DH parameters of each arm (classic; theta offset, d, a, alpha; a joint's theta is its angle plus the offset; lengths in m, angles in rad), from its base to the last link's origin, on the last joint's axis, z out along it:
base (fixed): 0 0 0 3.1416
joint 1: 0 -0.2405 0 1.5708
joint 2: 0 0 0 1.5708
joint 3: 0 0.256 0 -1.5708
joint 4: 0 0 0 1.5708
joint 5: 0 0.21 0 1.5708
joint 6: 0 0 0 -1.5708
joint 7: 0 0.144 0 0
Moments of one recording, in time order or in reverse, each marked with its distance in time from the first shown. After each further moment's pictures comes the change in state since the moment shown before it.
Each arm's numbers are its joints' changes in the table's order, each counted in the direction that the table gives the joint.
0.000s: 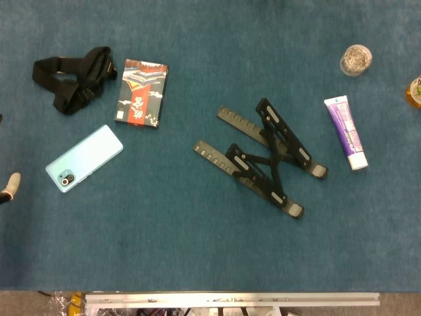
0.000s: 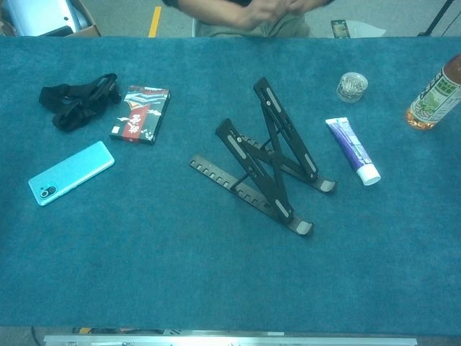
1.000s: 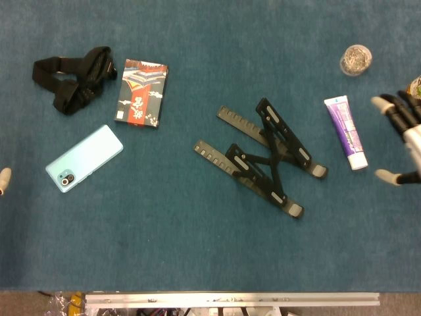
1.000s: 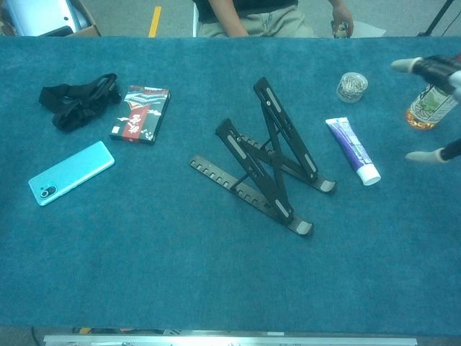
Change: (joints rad) left arm 0.015 0.062 -0.012 -0.015 -0.007 0.017 -0.016; right arm -0.191 -0.088 0.029 -0.055 0.079 0.307 -0.128
